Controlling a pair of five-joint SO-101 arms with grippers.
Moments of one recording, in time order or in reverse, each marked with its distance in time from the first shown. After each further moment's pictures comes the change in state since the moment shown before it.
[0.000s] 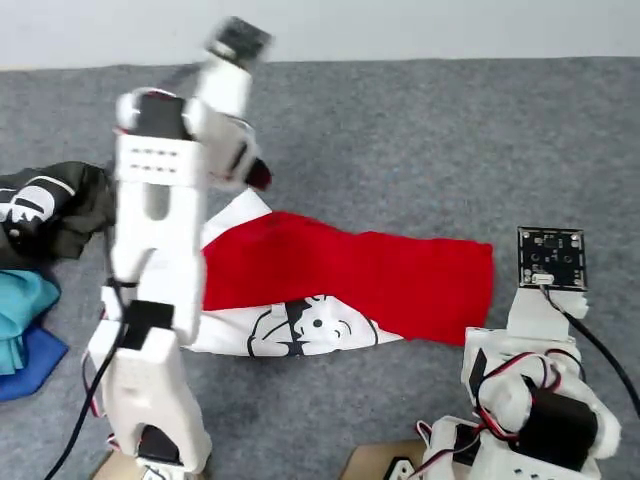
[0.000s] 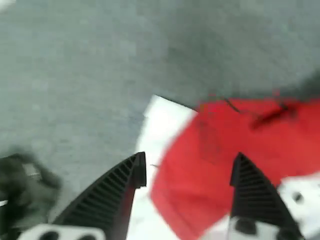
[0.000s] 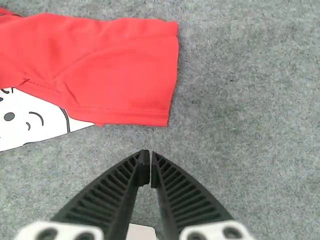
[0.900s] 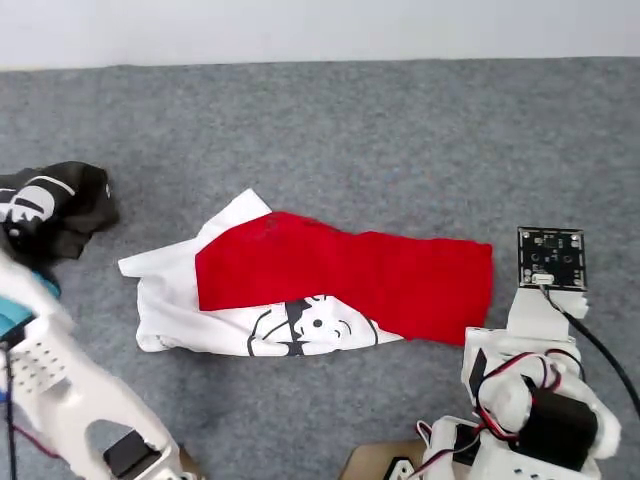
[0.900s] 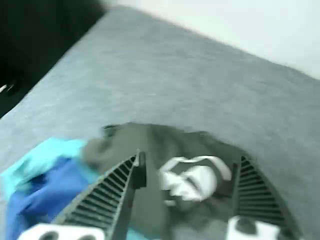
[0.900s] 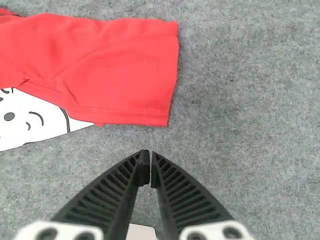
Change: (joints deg) left arm -45.9 14.4 -42.3 -0.3 15.1; right arm 0.0 0.0 0.0 0.0 0.0
